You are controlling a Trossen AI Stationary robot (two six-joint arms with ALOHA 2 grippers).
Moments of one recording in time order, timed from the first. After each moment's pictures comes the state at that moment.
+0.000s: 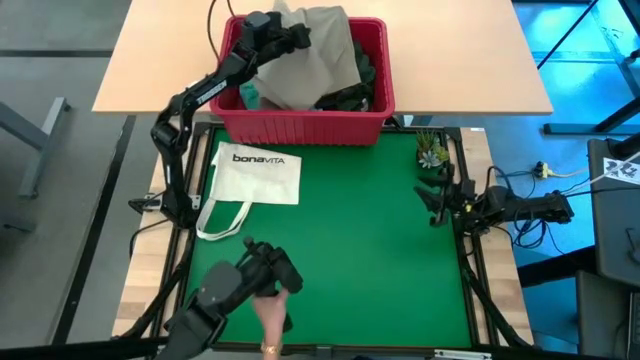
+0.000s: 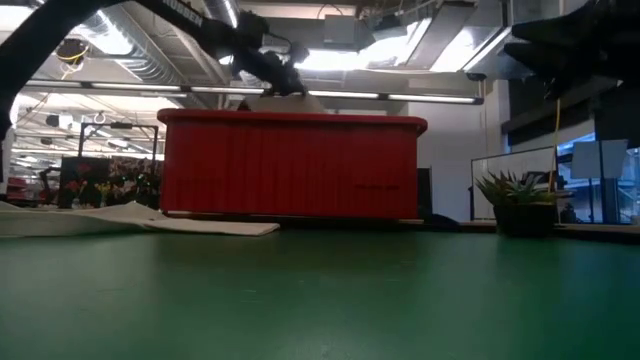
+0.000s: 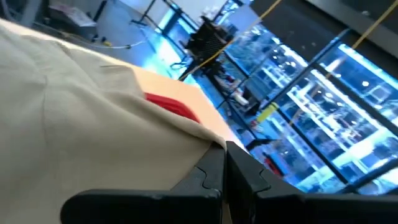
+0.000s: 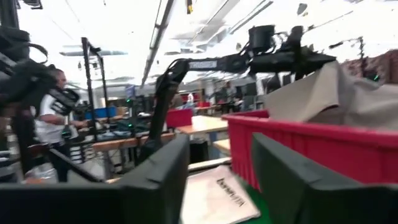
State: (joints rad) left arm 0.93 1.95 1.85 0.02 0.15 -0.68; right arm 0.00 0.01 0.04 0.35 0.43 -0.06
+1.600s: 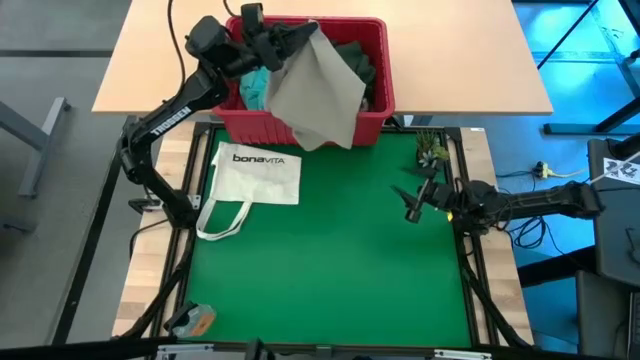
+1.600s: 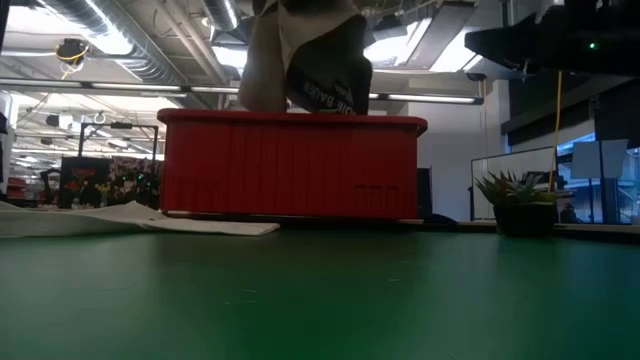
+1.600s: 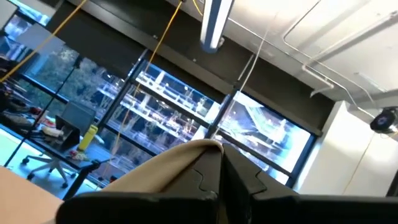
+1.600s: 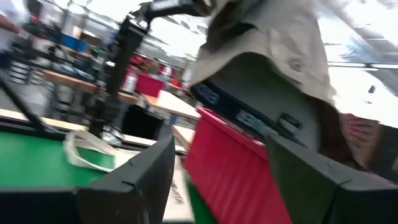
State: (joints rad) left arm 0.60 1.59 1.85 0.21 0.35 -0.73; right arm -0.14 0.61 0.13 0.74 0.27 -0.44
